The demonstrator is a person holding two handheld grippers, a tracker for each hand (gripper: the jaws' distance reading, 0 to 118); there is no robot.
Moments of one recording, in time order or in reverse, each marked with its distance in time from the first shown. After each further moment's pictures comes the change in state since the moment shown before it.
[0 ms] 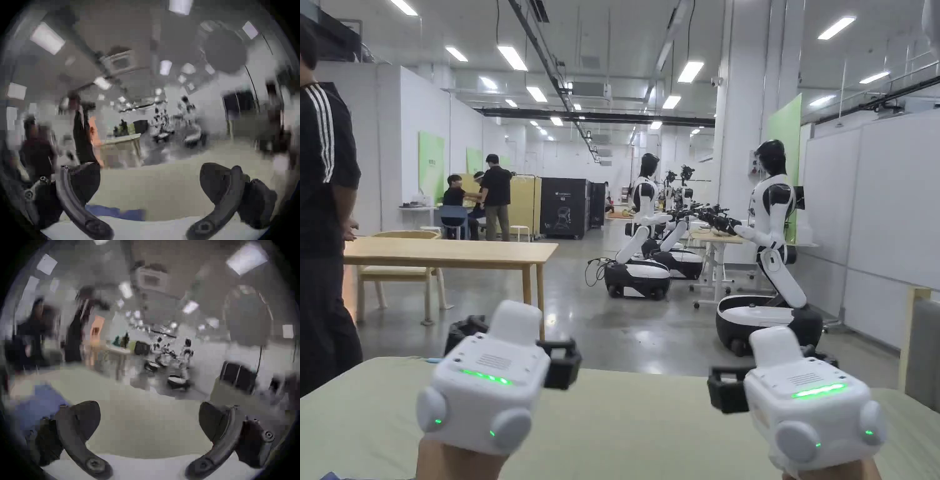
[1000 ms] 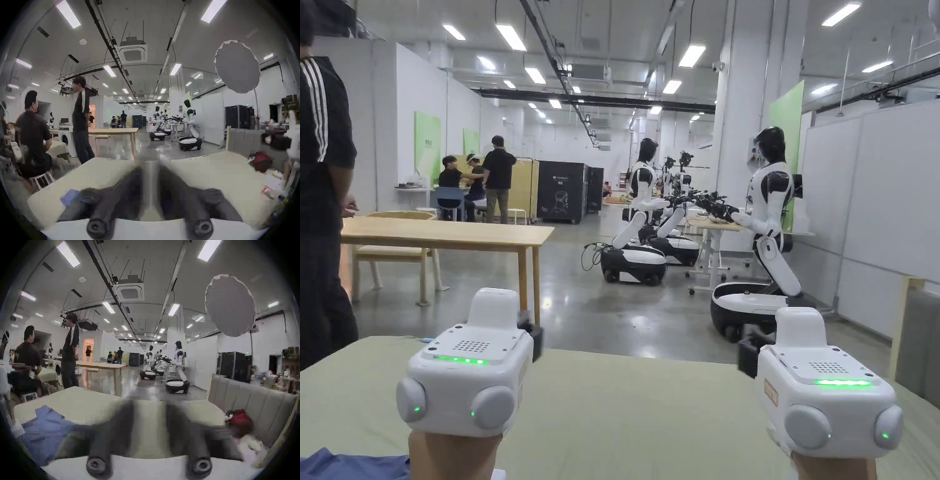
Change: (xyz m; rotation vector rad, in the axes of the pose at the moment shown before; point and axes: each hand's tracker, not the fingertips) left arm 0.008 -0.018 -0.008 -0.046 0.004 -0.027; right arm 0.001 -0.010 -0.005 0.069 -0.150 0.030
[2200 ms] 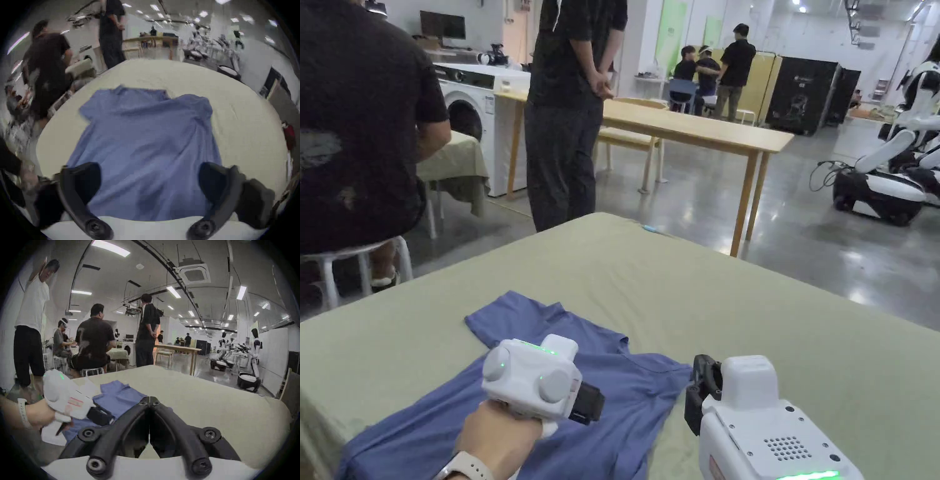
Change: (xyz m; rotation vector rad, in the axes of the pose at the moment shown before) left arm -0.210 -0.247 -0.085 -0.919 0.243 0.111; right arm -0.306 -0.119 -0.020 -0.124 0.734 0.059
